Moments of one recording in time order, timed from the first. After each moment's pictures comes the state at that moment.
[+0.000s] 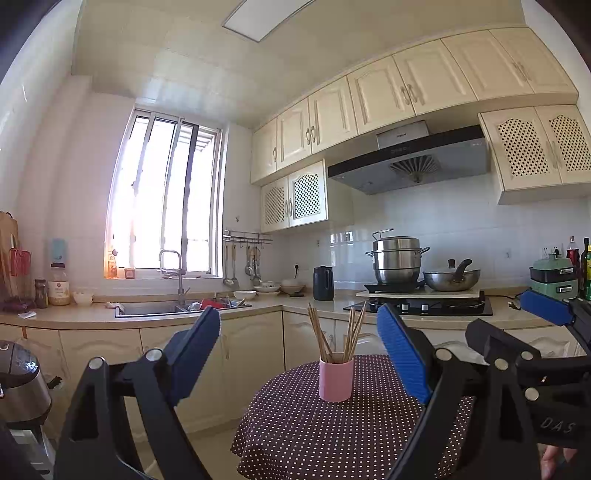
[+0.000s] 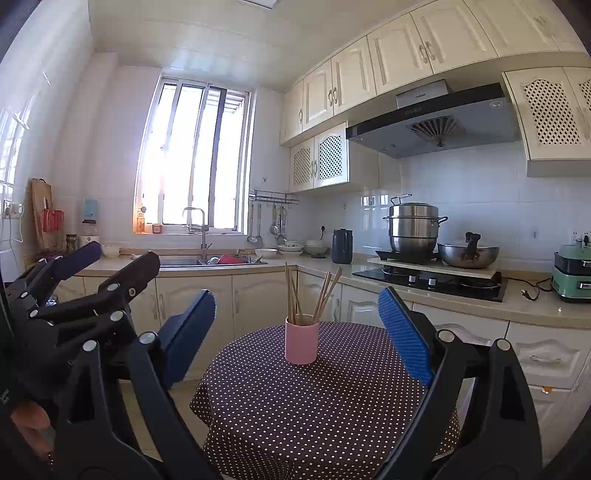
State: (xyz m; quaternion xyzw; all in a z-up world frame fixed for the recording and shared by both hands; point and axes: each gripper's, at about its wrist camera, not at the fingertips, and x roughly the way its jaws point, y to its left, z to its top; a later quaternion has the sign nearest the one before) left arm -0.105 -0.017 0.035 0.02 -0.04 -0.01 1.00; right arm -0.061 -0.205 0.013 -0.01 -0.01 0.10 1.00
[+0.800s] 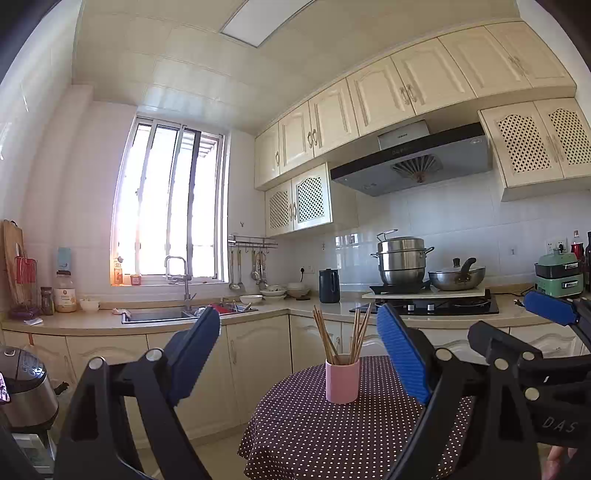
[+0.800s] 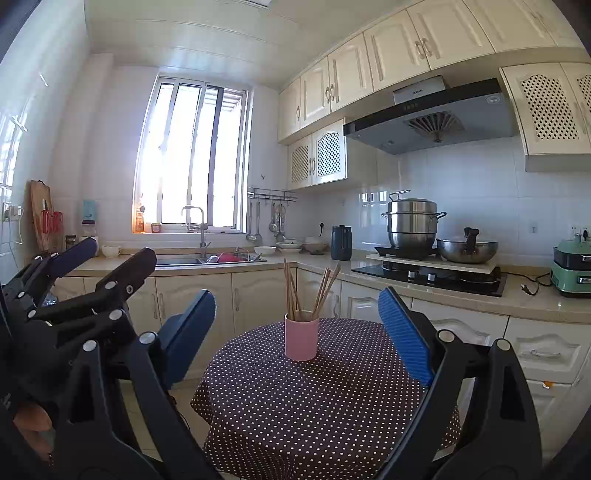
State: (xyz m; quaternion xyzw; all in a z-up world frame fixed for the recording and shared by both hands) left arm -0.112 -0.021 0.033 0.03 -0.05 0.01 1.00; right arm -0.064 -0.204 0.008 0.00 0.00 0.09 1.00
